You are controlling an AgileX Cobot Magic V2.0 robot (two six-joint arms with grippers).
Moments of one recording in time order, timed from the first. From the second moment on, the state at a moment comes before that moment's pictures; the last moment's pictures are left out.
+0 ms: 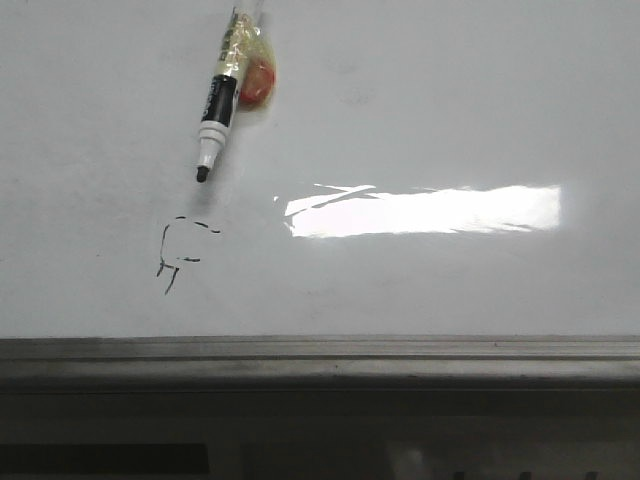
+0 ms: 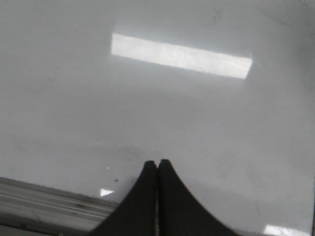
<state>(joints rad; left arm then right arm) -0.08 -0.01 0.00 -0.09 0.32 0.06 0.05 -0.01 0.01 -0.19 0.33 -0.03</state>
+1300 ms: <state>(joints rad) -0.08 -0.01 0.00 -0.09 0.32 0.06 0.05 -0.01 0.01 -0.25 0.20 -0.03</state>
